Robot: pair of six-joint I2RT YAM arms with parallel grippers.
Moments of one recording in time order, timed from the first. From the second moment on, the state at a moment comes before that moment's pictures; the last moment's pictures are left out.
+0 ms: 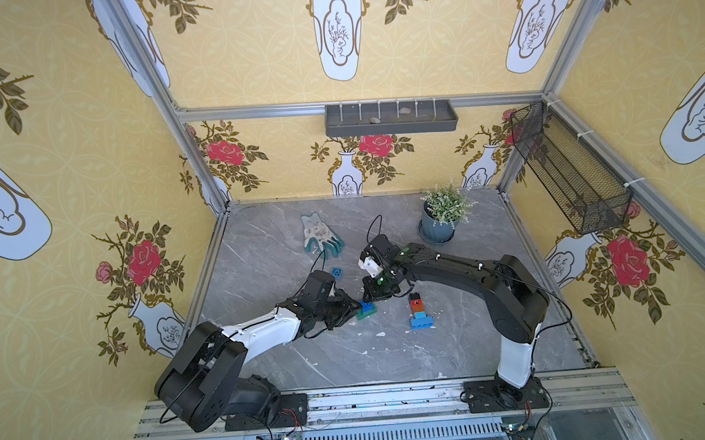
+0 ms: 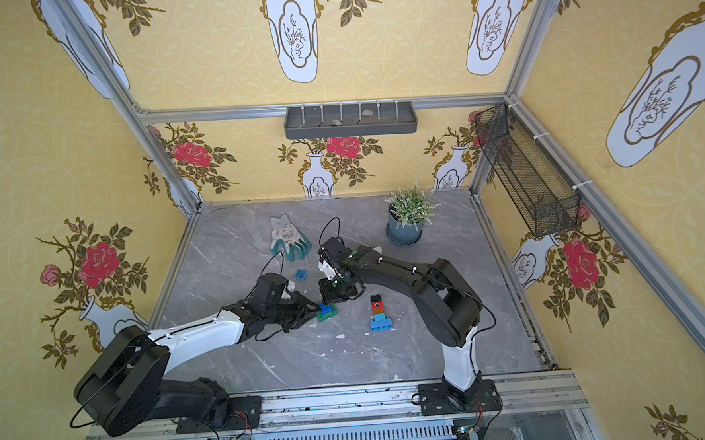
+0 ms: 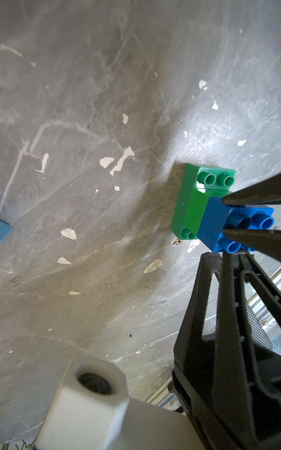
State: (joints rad) left arm -0.64 1.41 0.54 0.02 0.39 -1.23; right arm 0.88 1.91 1.31 -0.65 -0.36 0.46
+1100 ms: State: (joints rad) left arm -0.56 1.32 0.96 -0.56 0.07 -0.78; right arm 0.76 1.58 1.23 -0.65 -0.20 0.49
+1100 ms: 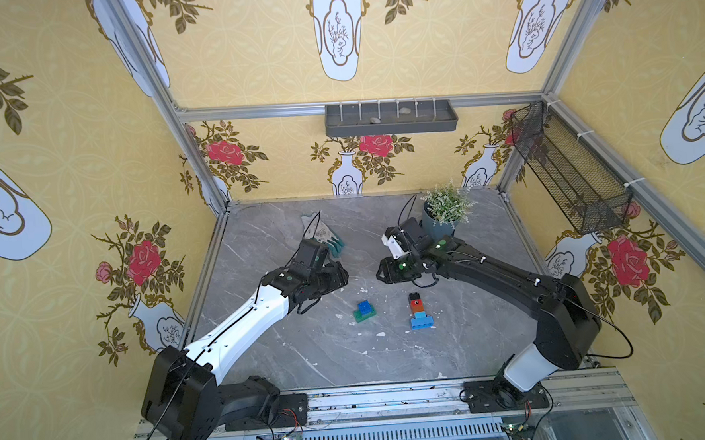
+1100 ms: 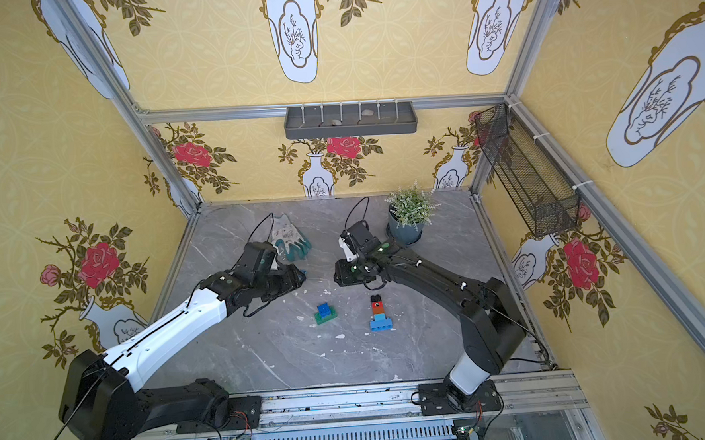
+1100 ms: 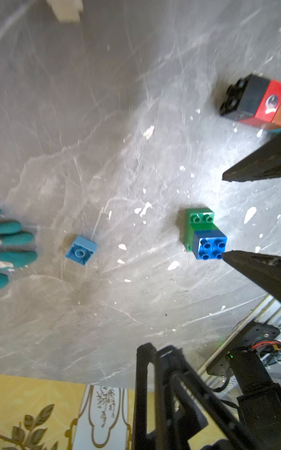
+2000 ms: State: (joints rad) left arm -0.46 1.94 1.41 -0.77 0.06 -0.32; right arm 0.63 1.48 1.12 -0.63 -0.18 0.48
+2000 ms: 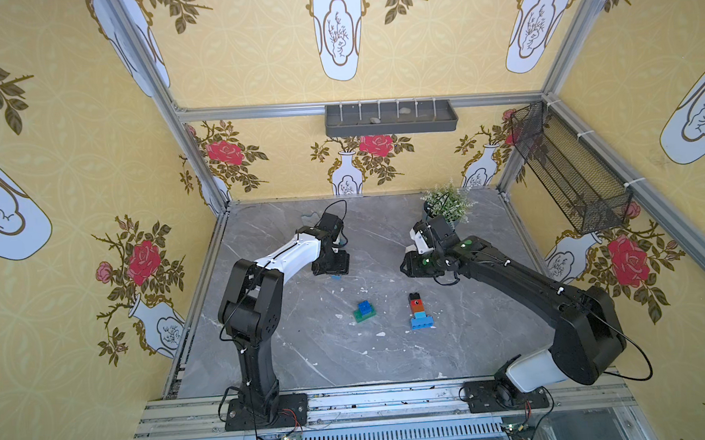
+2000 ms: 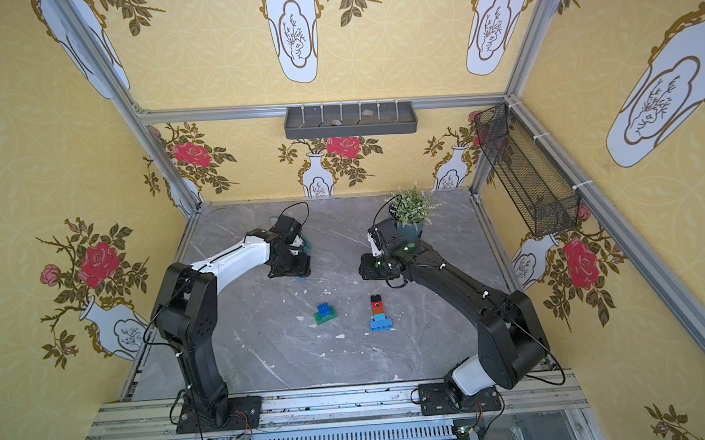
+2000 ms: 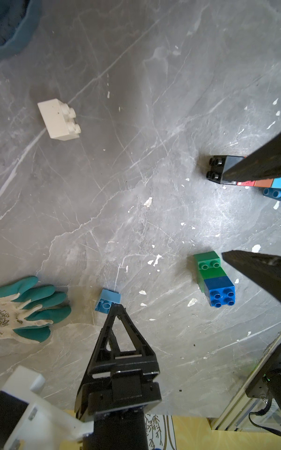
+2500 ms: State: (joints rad) left arm -0.46 2.04 1.46 -0.79 0.06 -0.33; right arm 0.62 1.48 1.11 -0.63 -0.18 0.48
